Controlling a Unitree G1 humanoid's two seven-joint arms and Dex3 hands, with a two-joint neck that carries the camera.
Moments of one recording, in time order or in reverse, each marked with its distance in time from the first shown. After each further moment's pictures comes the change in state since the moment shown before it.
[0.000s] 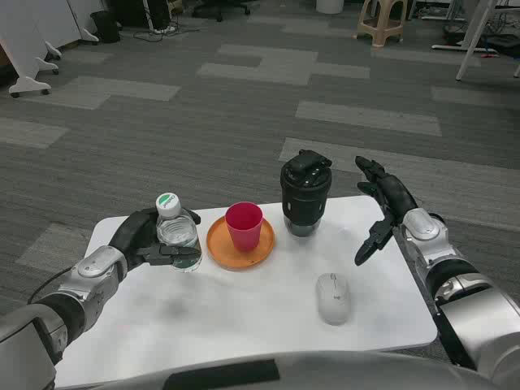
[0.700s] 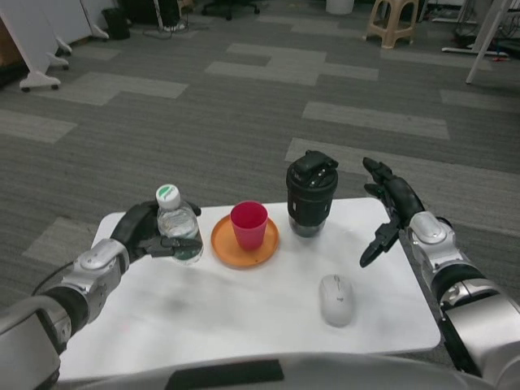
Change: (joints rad) left arm 0.000 0.001 0.043 0.006 -0.002 -0.001 0.009; right arm 0.000 -0.004 0.001 -0.002 0.000 0.000 -0.002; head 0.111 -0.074
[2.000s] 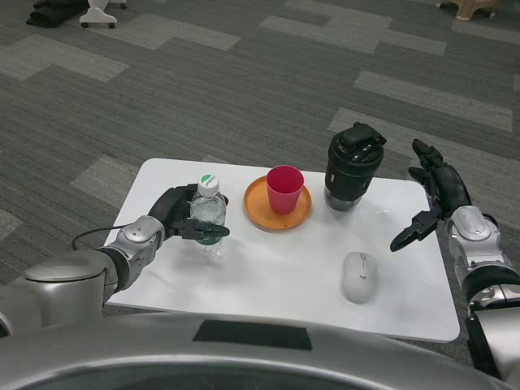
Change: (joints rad) left arm 0.060 -0.071 -0.401 0.154 -0.299 -0.059 0.151; right arm 0.004 0.000 0.003 -0.001 0.000 0.000 -0.004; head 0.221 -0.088
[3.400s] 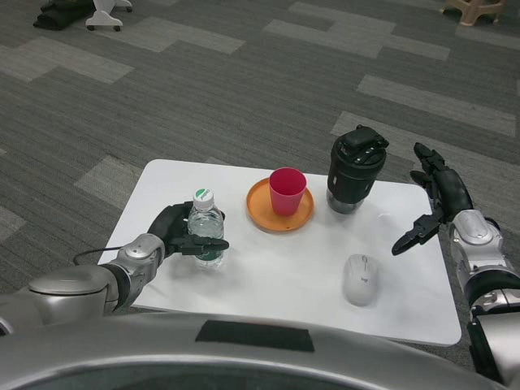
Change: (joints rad) left arm 0.068 -0.009 -0.060 -0.007 -0.122 0.030 0.018; right arm 0.001 0.000 0.012 0.000 0.000 0.000 0.000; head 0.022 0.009
